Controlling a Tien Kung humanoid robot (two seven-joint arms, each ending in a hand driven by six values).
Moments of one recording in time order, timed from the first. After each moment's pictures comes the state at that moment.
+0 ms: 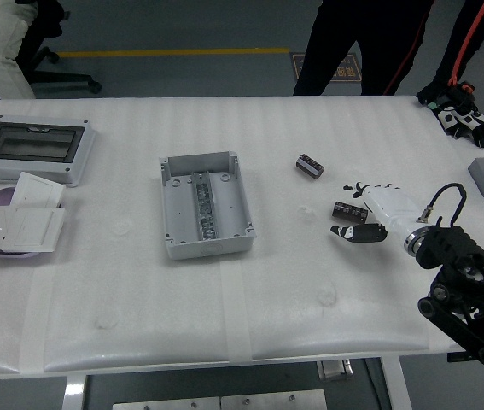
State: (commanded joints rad) left arm -0.05 0.20 -0.58 -0.19 0.63 -0.36 0.46; right arm 0.35 -0.47 0.80 1.27 -2.00 -0.14 -0.26
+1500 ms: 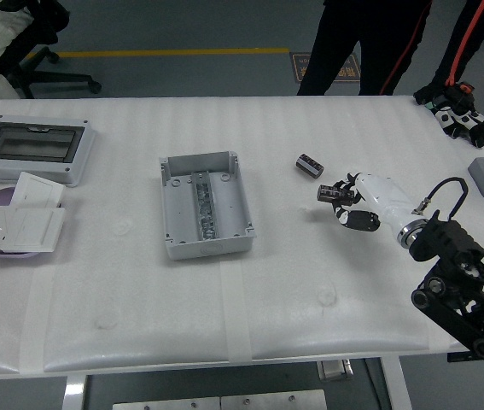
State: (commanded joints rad) left arm -0.05 0.20 -0.56 -0.19 0.62 -0.35 0.43; right arm 0.38 -0.46 0.79 1.33 -1.88 -0.22 -0.21
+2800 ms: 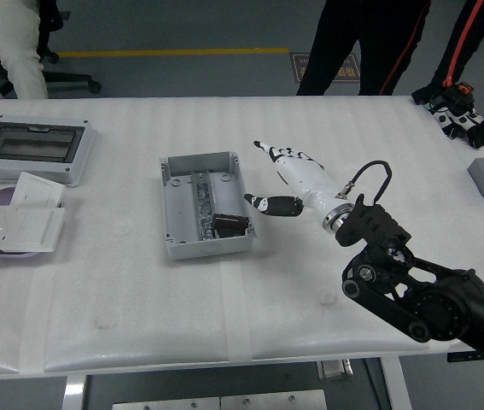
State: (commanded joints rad) left arm -0.03 0.20 -0.63 -0.19 0.68 -0.36 0.47; right arm 0.57 -0.30 0.67 1.24 -1.83 -0.32 -0.23
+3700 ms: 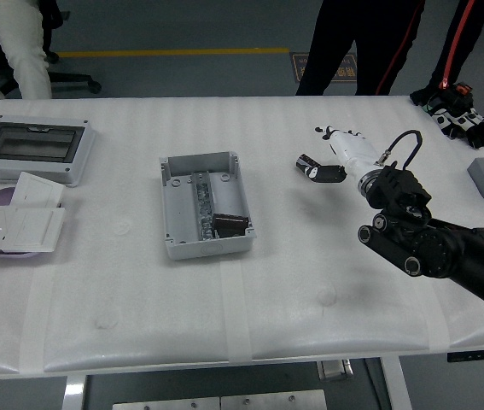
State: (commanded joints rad) left arm -0.04 0.20 -0.65 -0.20 0.69 -0.39 0.54; right arm 0.82 -0.22 0.40 0.72 -1.53 -0.35 -0.19
